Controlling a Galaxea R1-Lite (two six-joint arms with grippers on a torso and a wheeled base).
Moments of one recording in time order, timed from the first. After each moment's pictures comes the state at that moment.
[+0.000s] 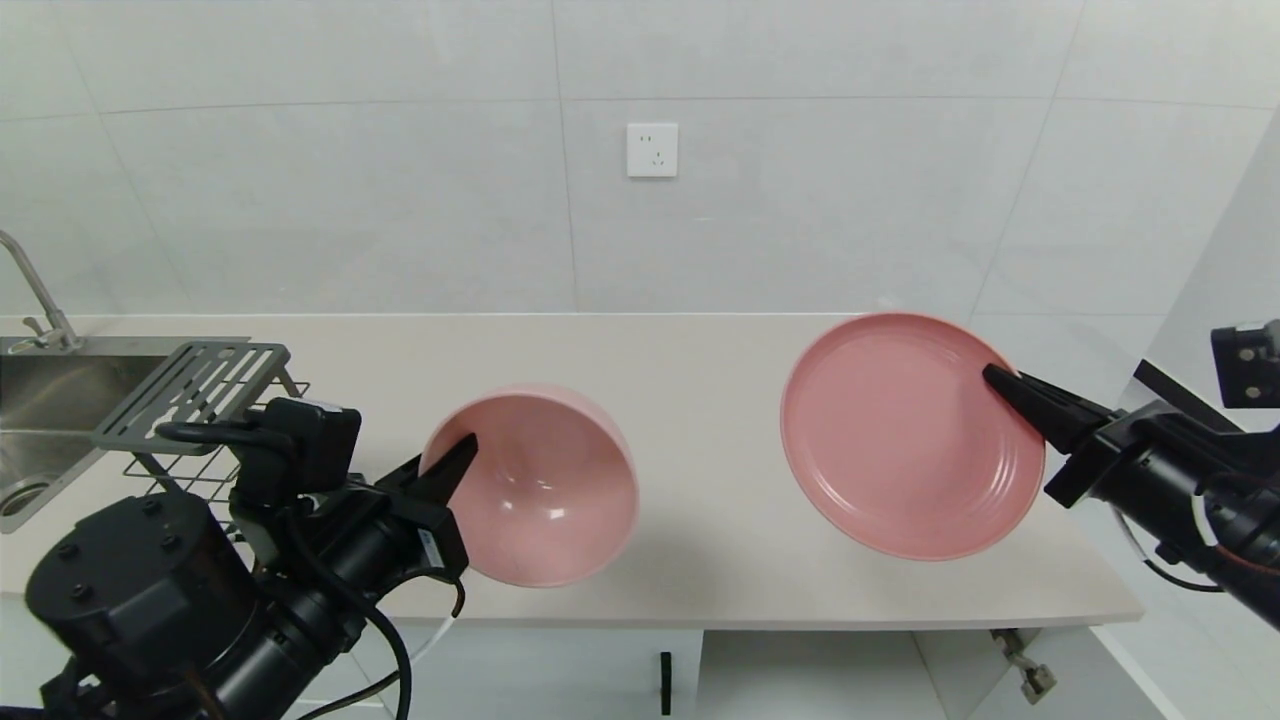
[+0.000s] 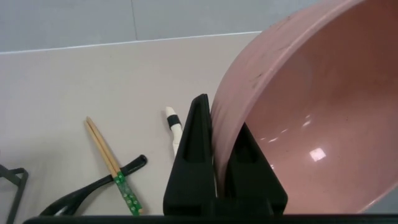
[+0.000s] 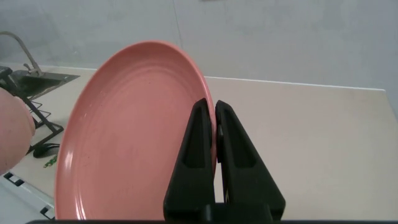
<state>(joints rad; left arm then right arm) -0.64 1.69 -0.13 -1.57 0.27 -0.05 0.21 1.63 -0.16 -1.57 0.27 0.18</state>
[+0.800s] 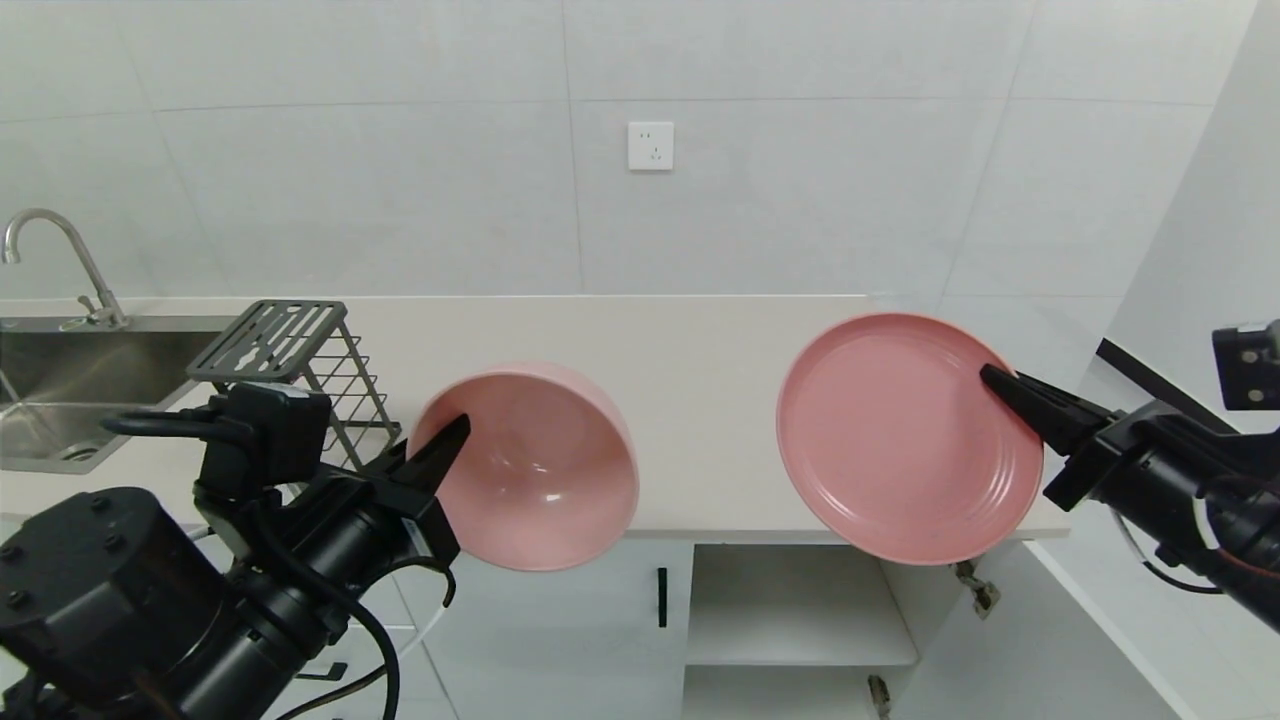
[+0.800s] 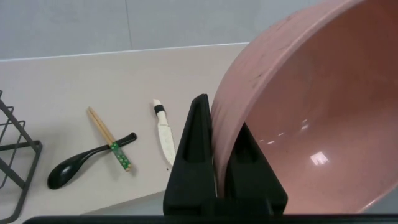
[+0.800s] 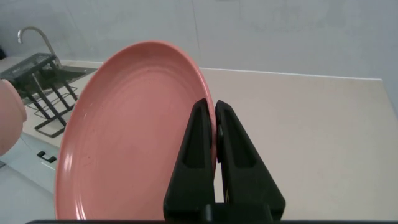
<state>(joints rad) -0.64 1.64 -0.14 -1.57 0.27 -0.05 0.22 1.63 -0.16 -1.57 0.27 0.17</state>
